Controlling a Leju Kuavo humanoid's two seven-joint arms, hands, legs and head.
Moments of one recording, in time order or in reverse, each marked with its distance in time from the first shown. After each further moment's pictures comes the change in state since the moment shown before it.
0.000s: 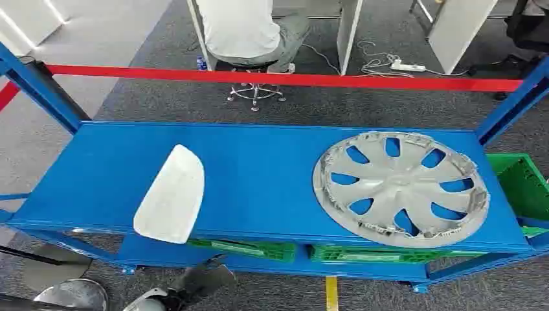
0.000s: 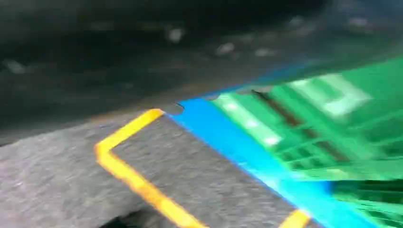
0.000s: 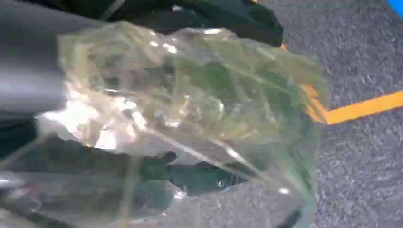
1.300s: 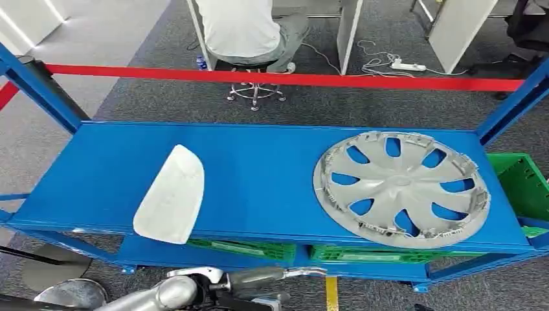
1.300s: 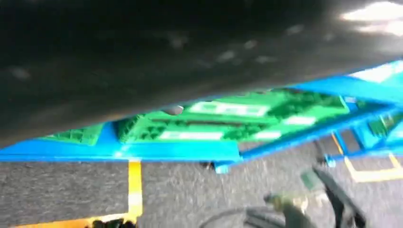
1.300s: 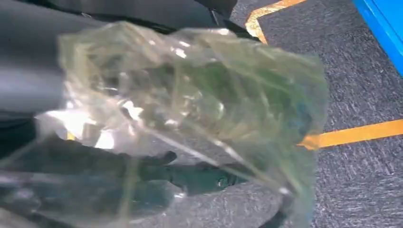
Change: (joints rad) left arm -0.124 0.174 -0.666 -0.648 0.254 -0.381 0.090; right arm -0.319 -0.131 0.525 0.146 -0.596 -0.001 -0.345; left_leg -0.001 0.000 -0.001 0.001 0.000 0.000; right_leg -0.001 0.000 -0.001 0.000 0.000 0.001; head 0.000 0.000
